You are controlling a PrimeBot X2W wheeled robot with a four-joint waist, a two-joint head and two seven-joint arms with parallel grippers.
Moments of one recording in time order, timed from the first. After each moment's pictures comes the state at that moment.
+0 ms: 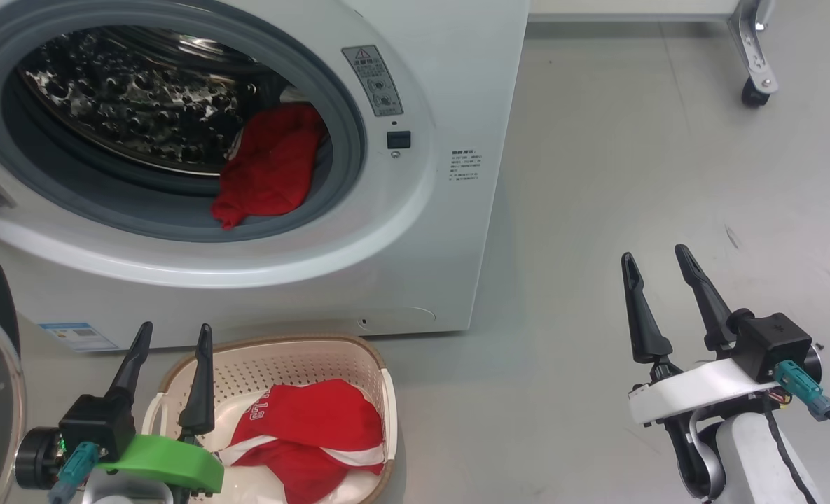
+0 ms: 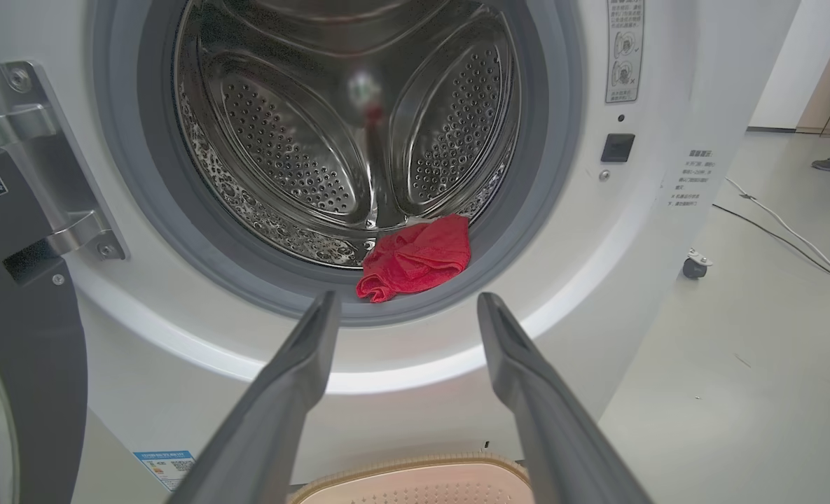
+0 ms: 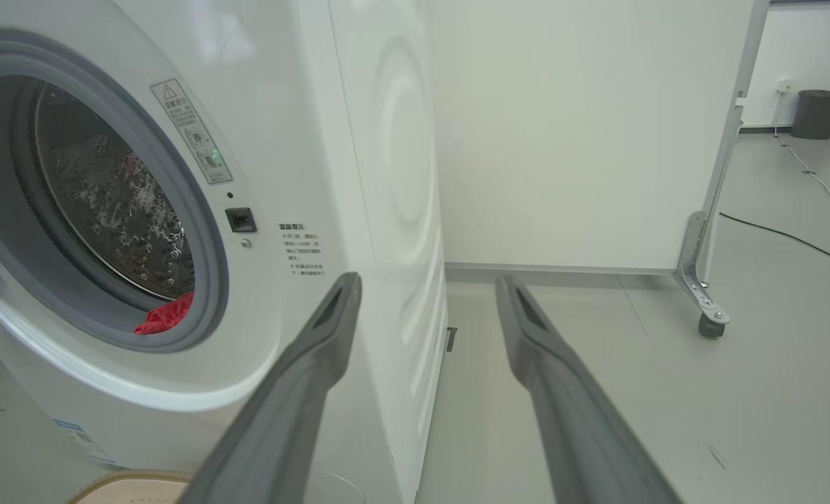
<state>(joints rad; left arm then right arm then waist) -0.05 0.05 -0.03 0.21 -0.22 -0.09 -0.25 -0.11 -0.04 0.11 0.18 0.25 0.11 -0.26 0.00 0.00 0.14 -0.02</state>
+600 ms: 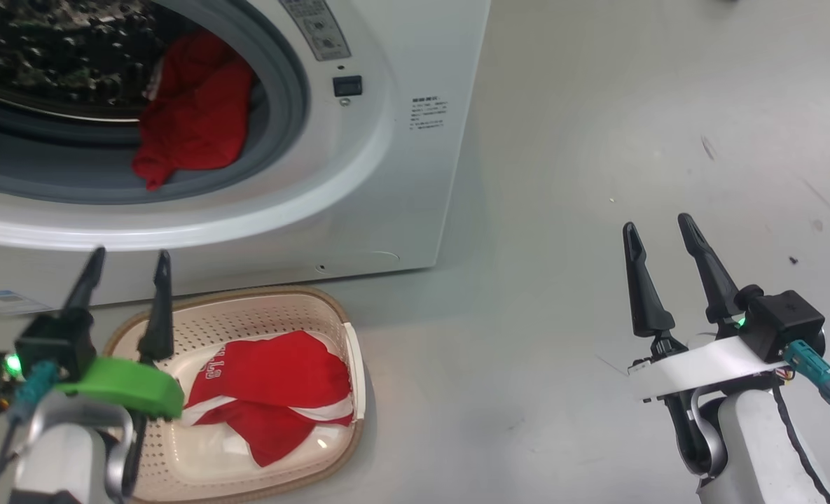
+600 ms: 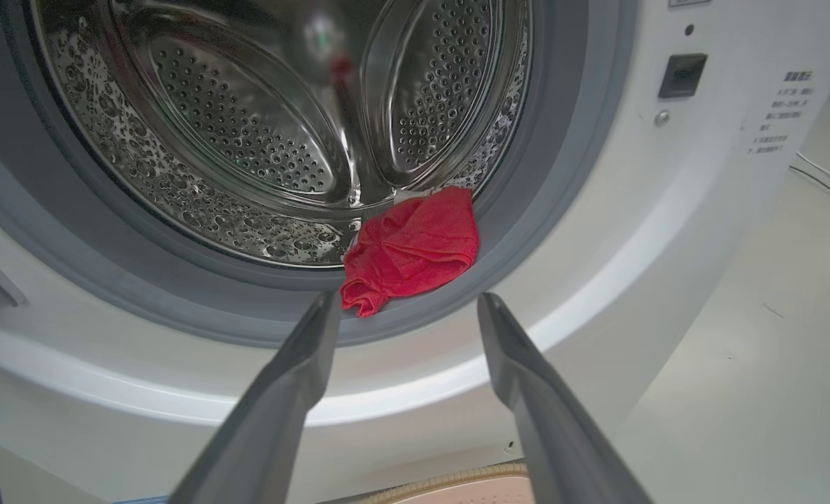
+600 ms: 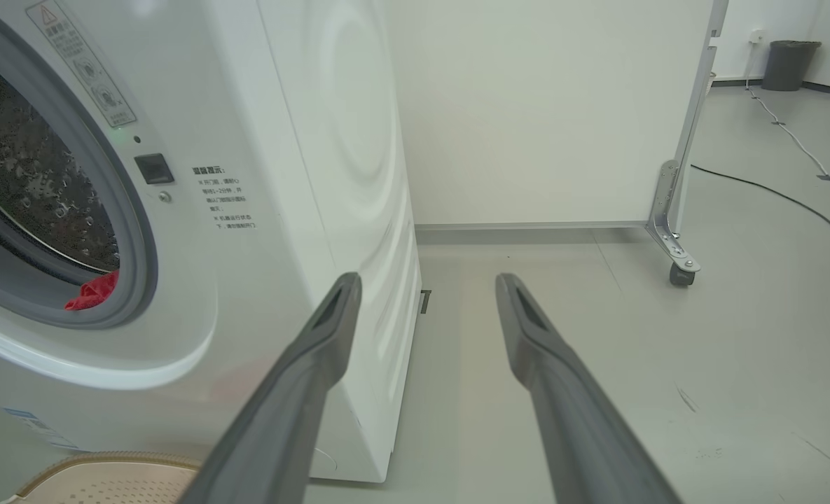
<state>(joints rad) -0.18 0.11 -0.02 0.19 -0.18 -0.07 -0.16 -0.15 -0.04 0.11 0.13 0.26 0.11 -0.26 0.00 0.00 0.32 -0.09</state>
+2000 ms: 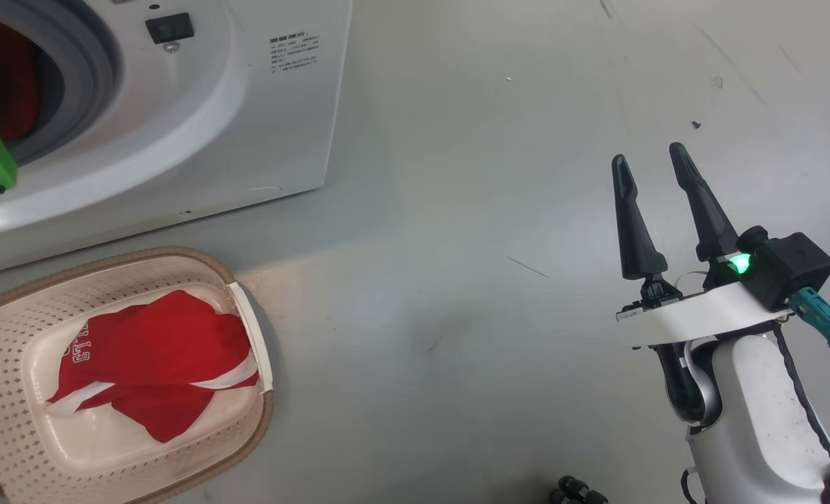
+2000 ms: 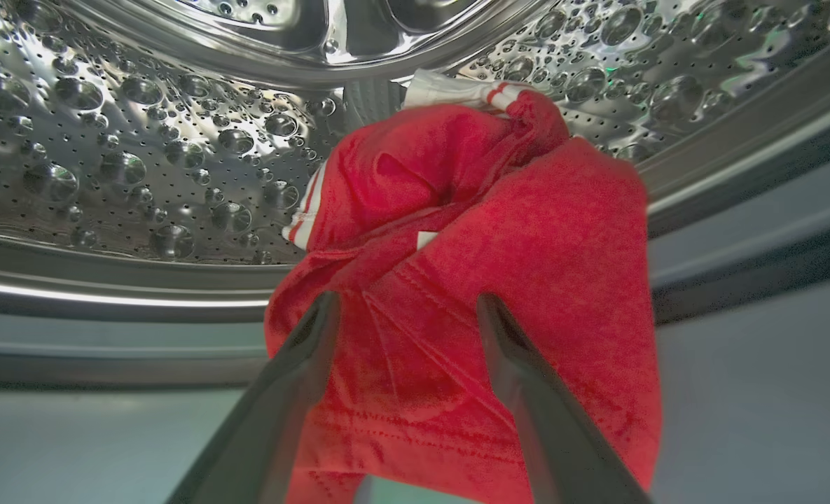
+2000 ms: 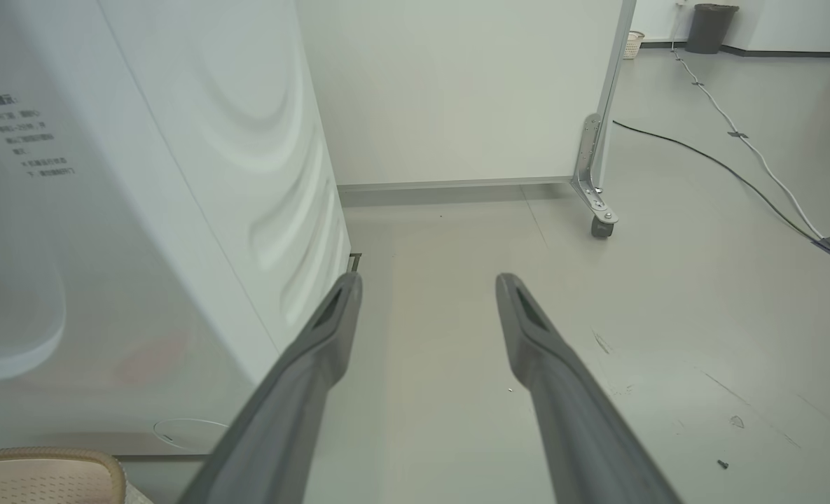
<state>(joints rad) -0.82 0.25 0.09 0.55 -0.23 -0.02 0.36 -0.28 -0.04 0.15 0.12 0.31 0.11 -0.26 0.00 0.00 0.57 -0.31</state>
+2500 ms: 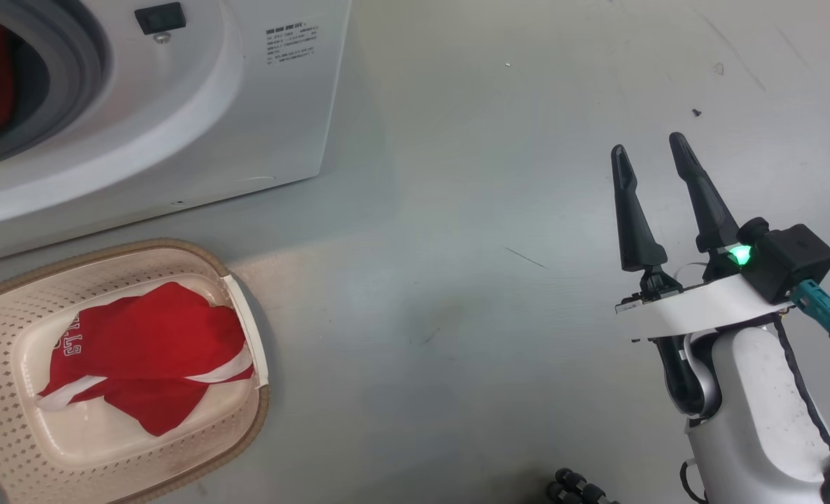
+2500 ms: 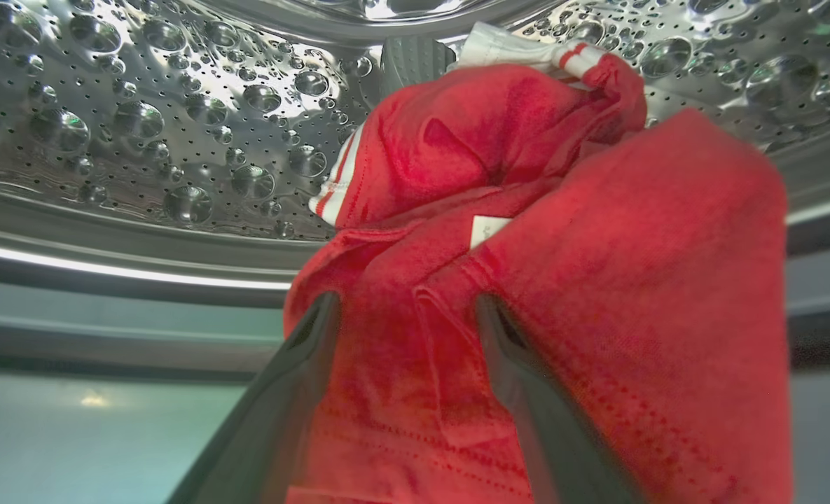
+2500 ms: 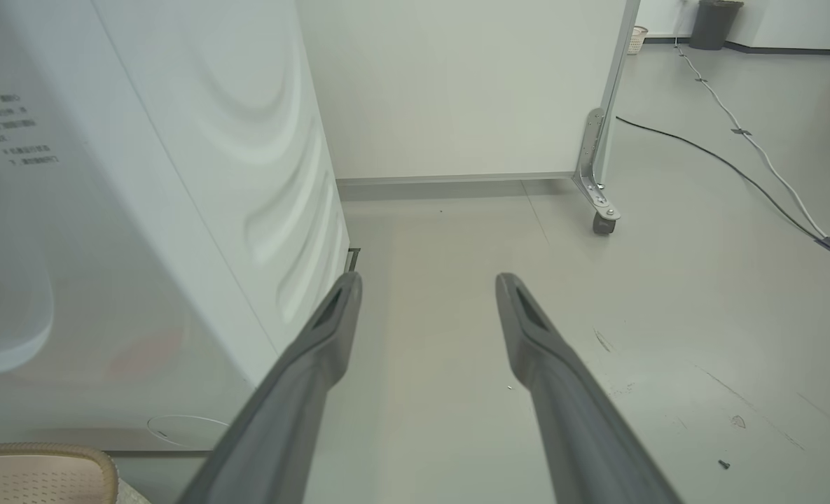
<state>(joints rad) -0.91 0.26 0.09 0.66 -0.23 -0.01 0.38 -0.30 -0.04 0.15 0.12 0.31 0.11 -0.26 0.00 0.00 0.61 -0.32</state>
